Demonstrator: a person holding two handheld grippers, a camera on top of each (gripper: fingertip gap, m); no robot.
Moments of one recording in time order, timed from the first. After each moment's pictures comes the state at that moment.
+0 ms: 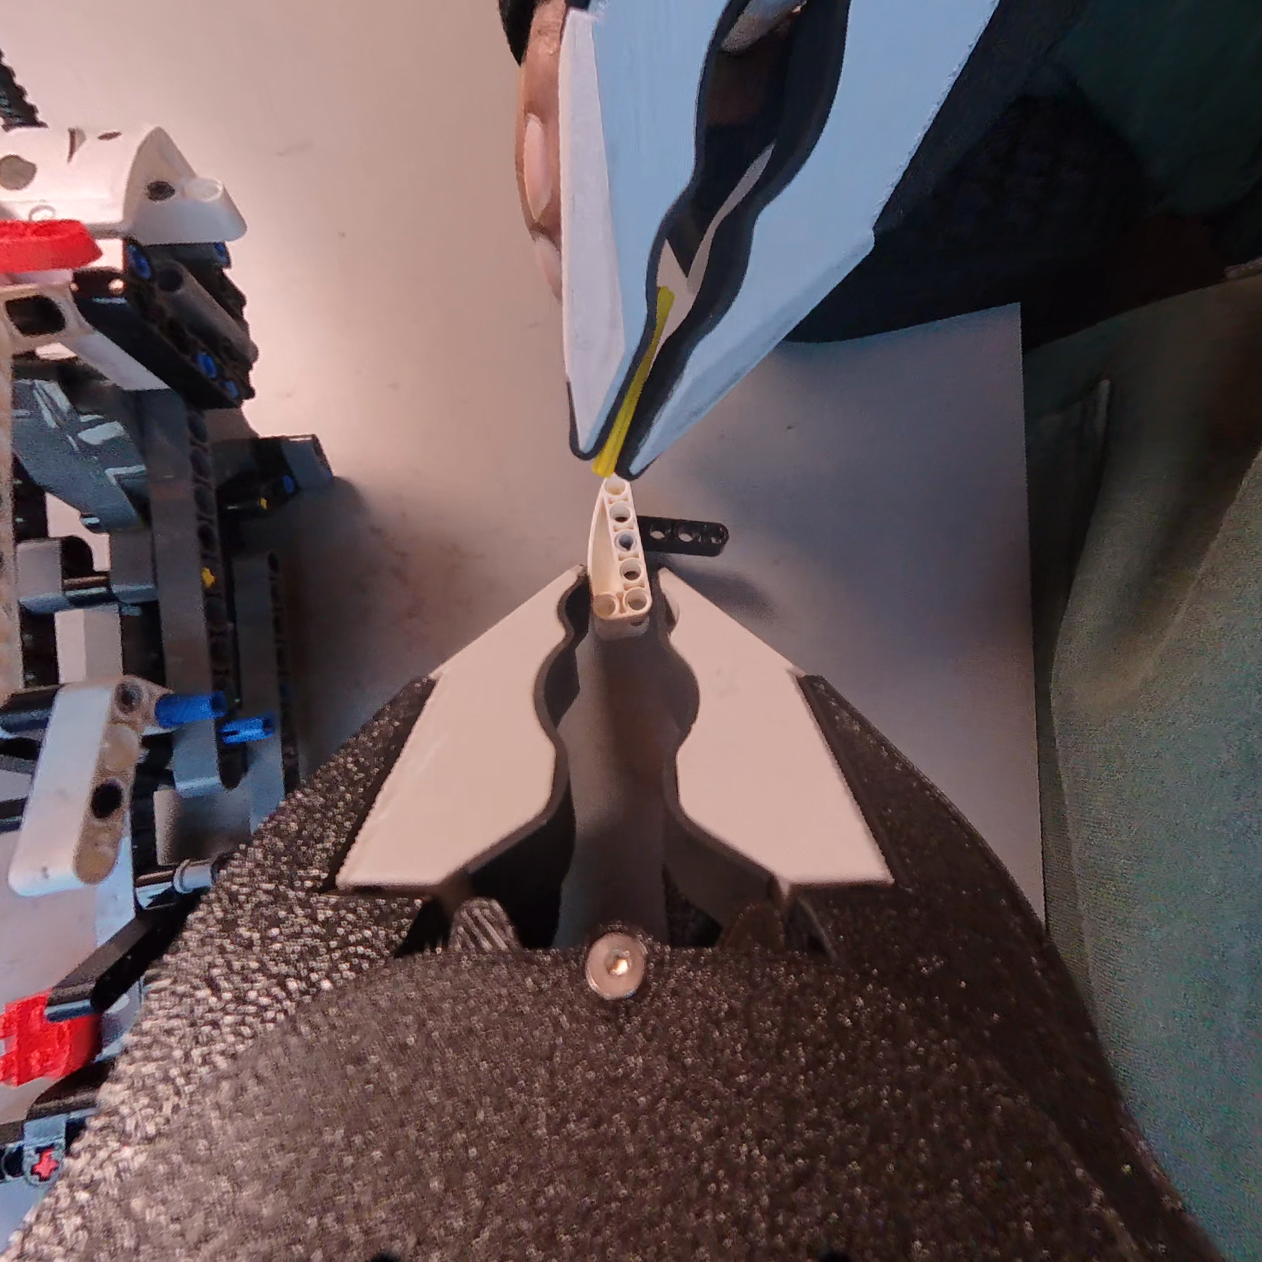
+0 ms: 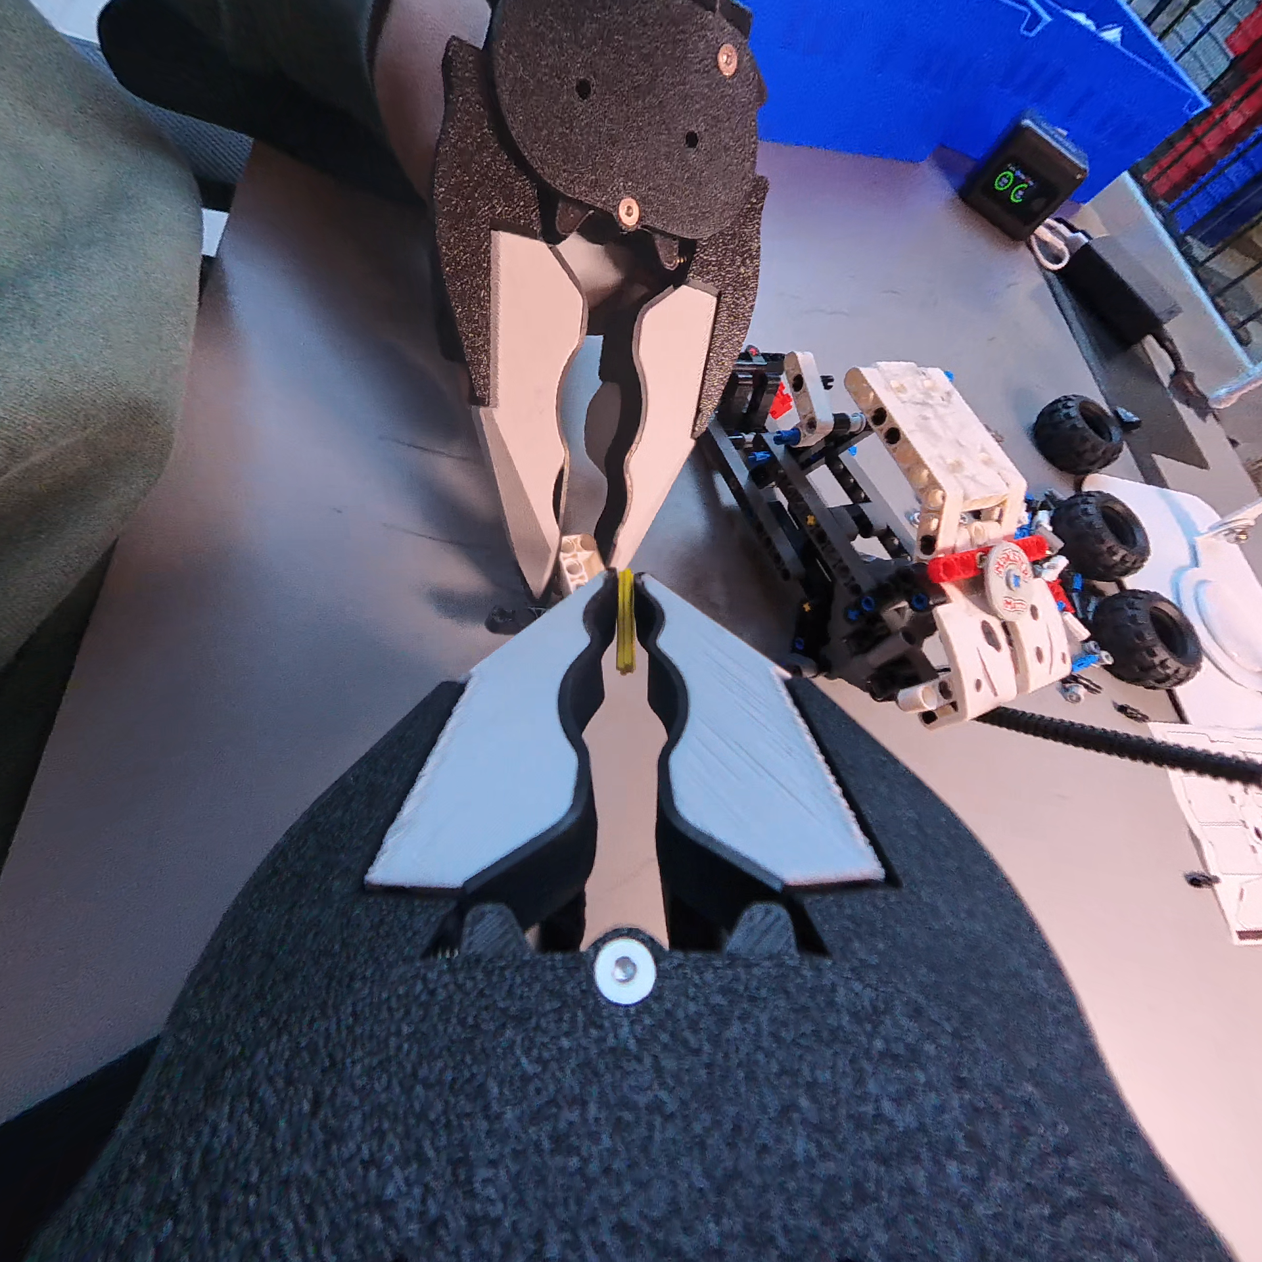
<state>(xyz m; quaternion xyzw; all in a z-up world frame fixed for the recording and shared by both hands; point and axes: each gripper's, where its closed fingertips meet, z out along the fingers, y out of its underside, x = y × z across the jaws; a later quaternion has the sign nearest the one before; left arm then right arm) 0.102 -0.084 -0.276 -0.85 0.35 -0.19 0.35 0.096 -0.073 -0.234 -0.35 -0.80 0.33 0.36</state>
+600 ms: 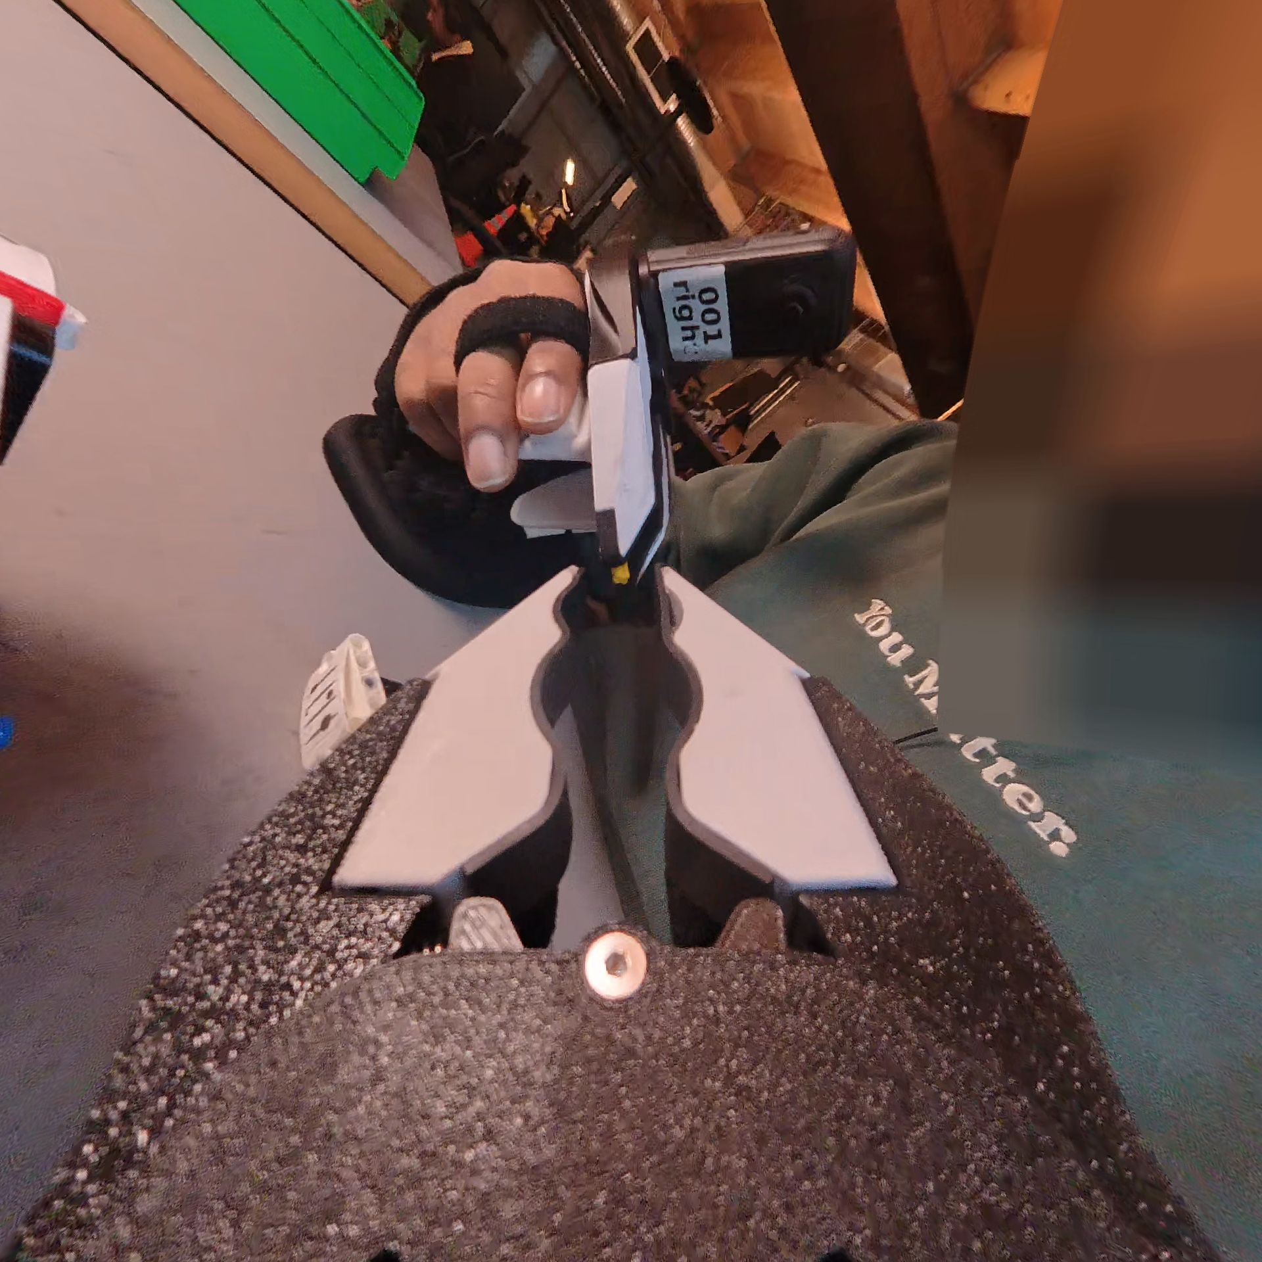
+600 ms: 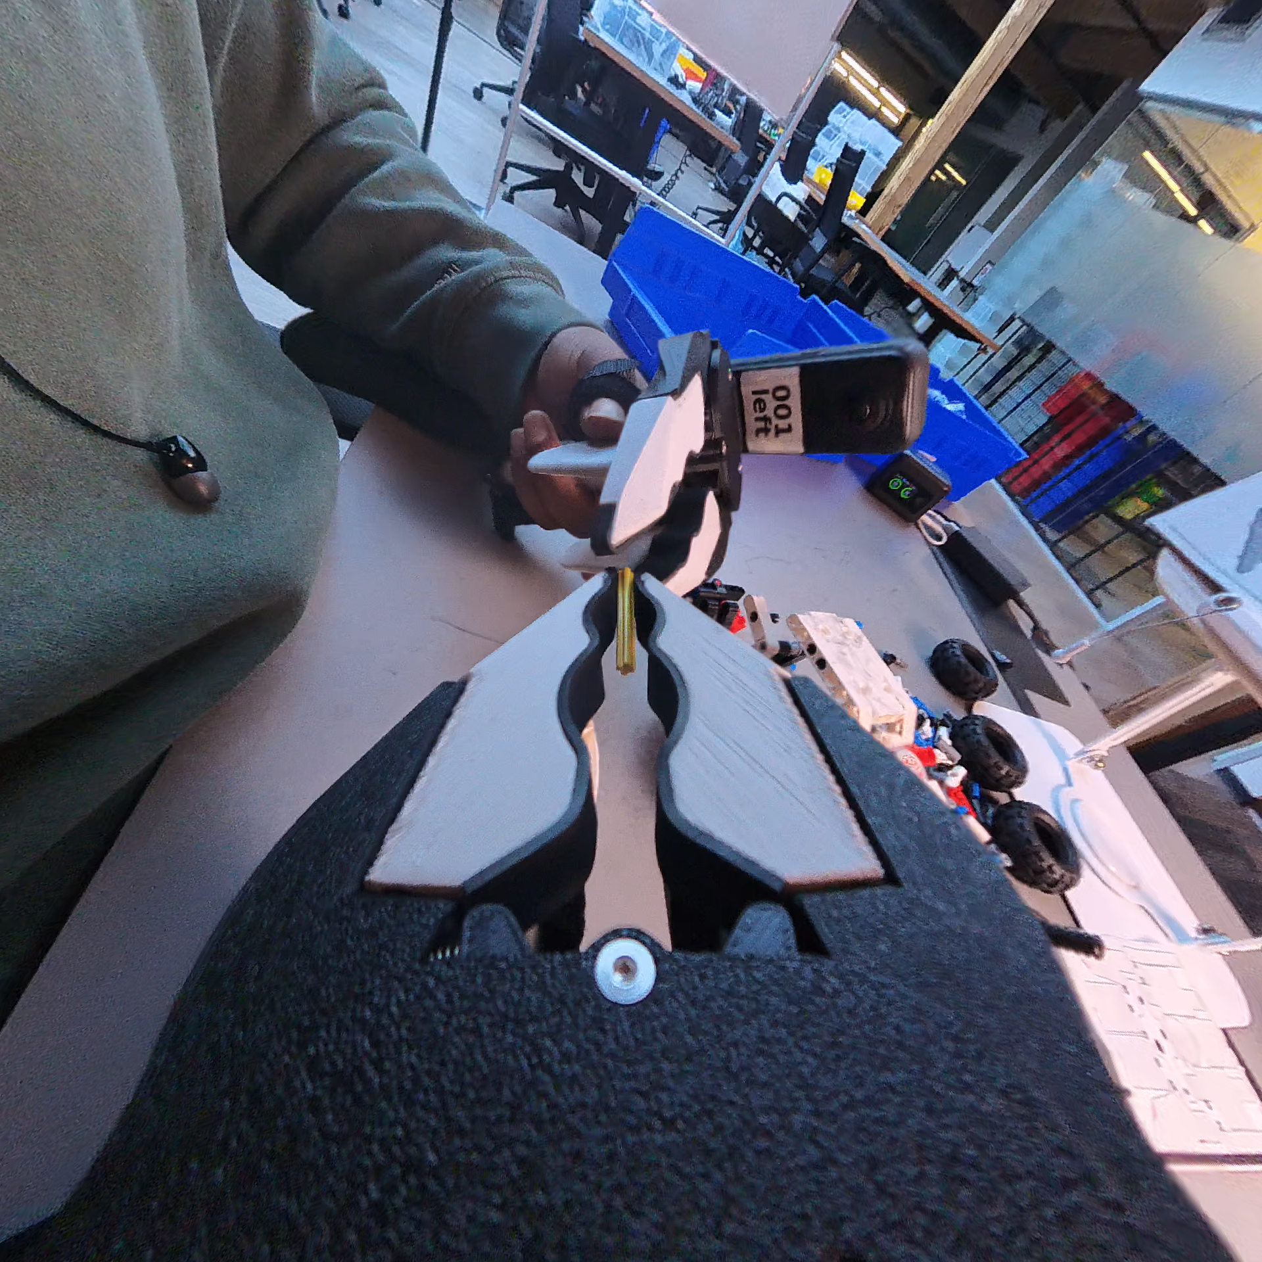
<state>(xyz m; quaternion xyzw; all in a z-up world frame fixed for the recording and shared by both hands) 0.114 -0.111 -0.169 -0.67 0.18 -0.64 0.34 0.098 -0.109 -0.170 -0.24 -0.75 0.42 0.45</state>
